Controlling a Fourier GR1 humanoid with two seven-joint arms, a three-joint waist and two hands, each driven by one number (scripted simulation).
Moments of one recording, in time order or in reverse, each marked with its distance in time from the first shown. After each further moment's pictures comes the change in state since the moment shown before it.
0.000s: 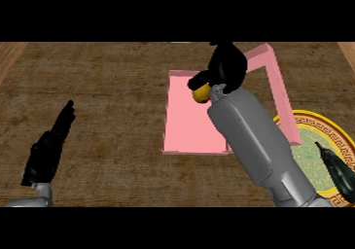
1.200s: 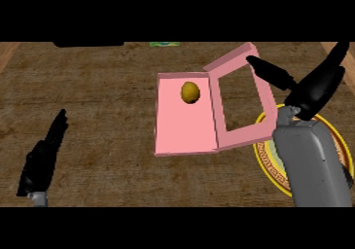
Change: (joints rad) left arm 0.058 -0.012 0.031 0.009 -0.010 0.025 -0.034; right arm 0.361 -0.090 -0.213 -0.523 -0.073 -0.514 -0.176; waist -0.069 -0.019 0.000
